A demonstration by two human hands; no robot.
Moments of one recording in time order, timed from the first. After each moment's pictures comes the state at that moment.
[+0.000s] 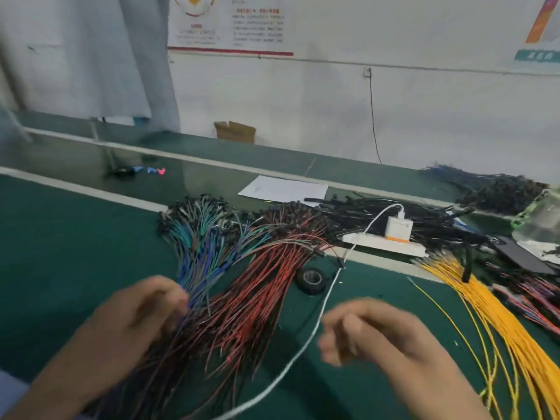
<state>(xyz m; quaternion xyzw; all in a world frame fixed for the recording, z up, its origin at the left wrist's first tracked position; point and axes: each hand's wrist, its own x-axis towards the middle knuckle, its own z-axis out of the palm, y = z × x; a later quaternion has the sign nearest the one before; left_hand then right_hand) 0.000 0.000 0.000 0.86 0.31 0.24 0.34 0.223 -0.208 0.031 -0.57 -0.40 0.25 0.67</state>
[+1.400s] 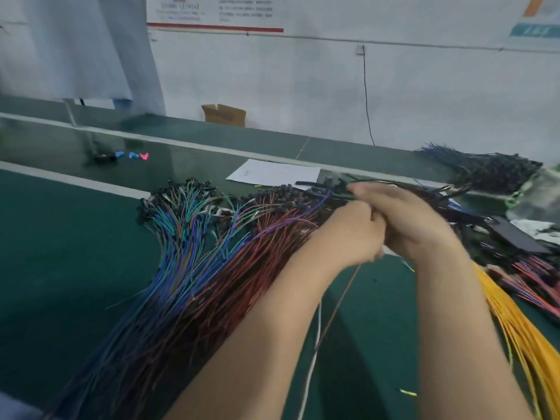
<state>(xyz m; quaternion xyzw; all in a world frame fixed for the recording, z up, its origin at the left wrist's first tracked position) 0.218 -0.128 0.070 0.89 0.11 0.13 0.43 0.300 -0.194 0.070 -0.65 -0.27 0.25 0.67</state>
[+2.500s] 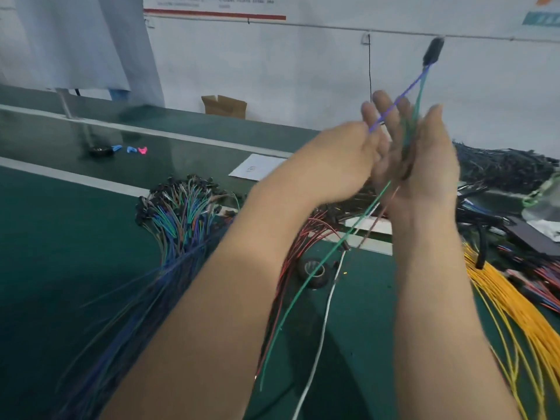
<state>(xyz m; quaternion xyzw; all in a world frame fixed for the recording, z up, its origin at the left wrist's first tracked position) 0.215 -0.062 0.133 0.92 0.07 0.24 0.31 0.296 -0.138 0.109 -0.24 -0.22 0.22 0.92</state>
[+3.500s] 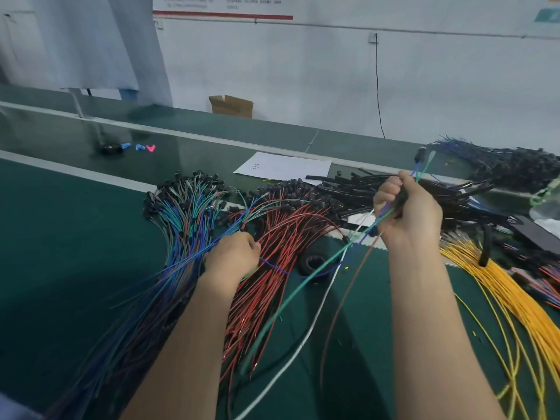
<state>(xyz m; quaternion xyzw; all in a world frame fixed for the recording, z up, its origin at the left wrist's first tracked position) 0.174 0.014 -0.030 0.87 0.42 0.07 0.25 0.312 -0.150 0.057 -0.26 -0.02 0.21 0.94</state>
